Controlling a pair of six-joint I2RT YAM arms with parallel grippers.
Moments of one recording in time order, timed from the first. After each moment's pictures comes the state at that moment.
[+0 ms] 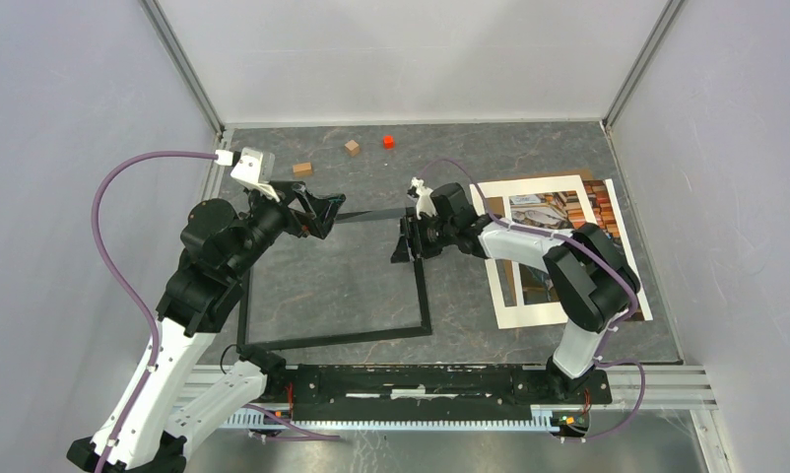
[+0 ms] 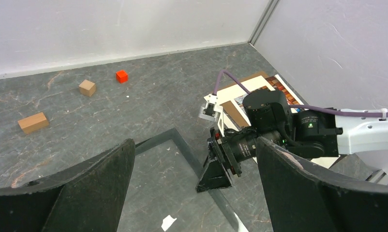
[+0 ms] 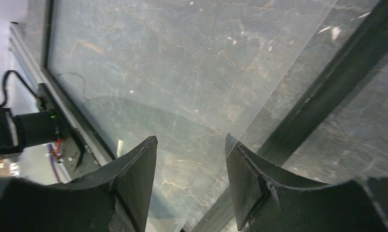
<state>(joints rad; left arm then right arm) -0.46 0.75 1.07 -0.36 0.09 -0.26 0.65 1.77 1.01 0.02 -0.49 0.44</state>
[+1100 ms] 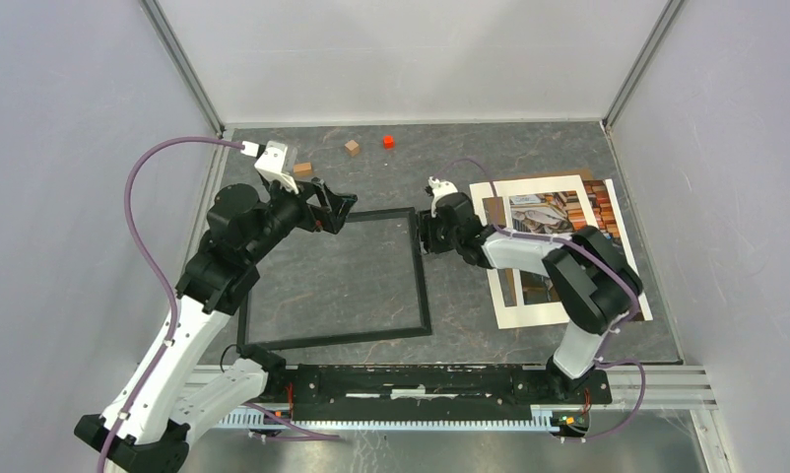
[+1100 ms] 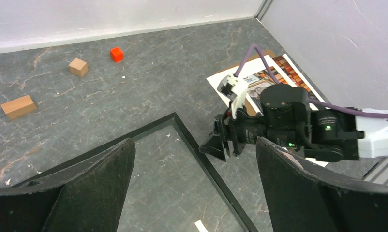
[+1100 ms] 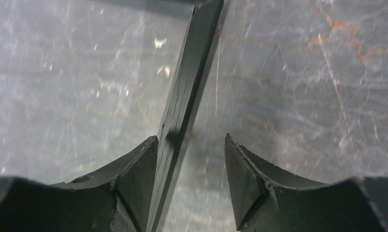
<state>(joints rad) -0.46 0.84 1.05 -0.34 0.11 -0.26 0.65 1.72 0.89 0.13 0.01 0.33</state>
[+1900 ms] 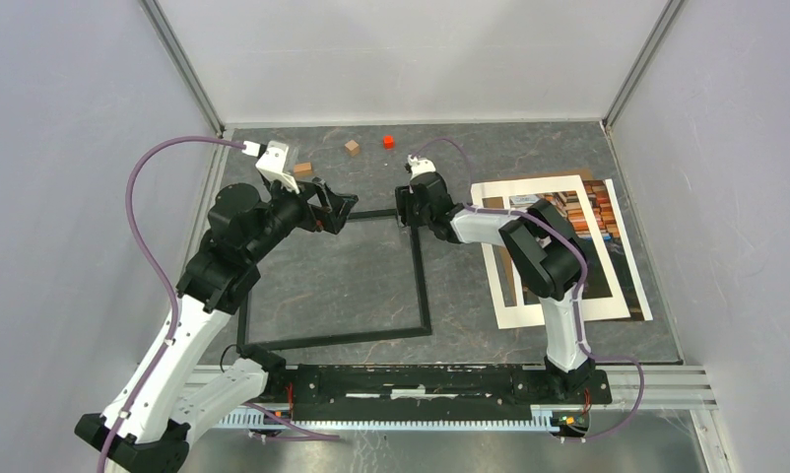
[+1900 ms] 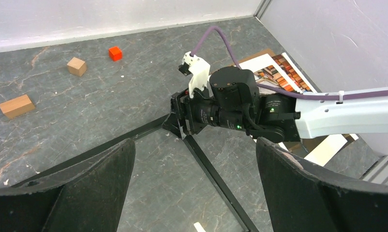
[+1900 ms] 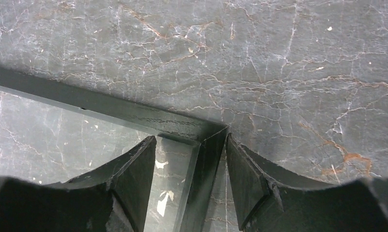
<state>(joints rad) -0.45 0.84 1.05 -0.34 0.11 -0.26 0.65 2.08 1.26 0.19 0.13 0.33</state>
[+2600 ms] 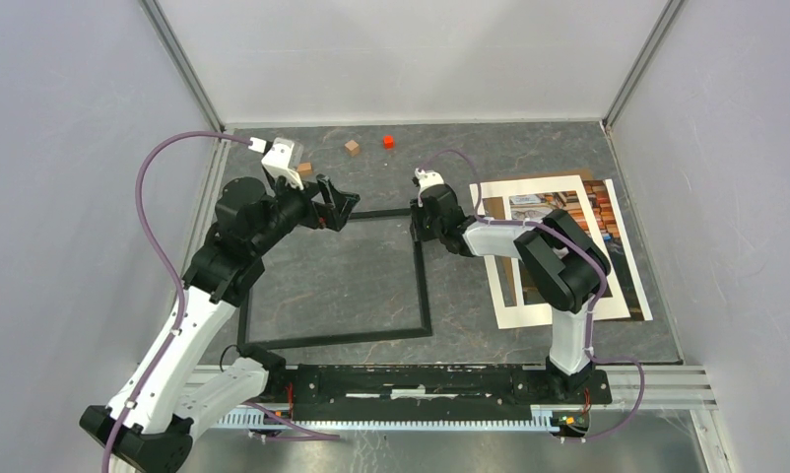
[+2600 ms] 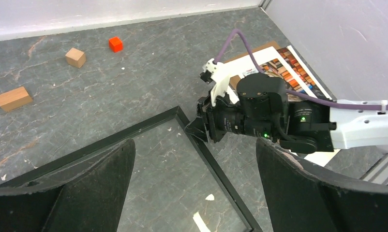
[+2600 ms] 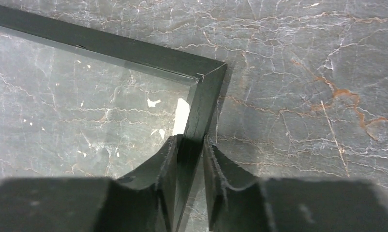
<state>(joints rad) -0.44 0.88 1.05 -0.34 0.14 -0.26 0.65 1.95 1.08 0.20 0.10 0.30</state>
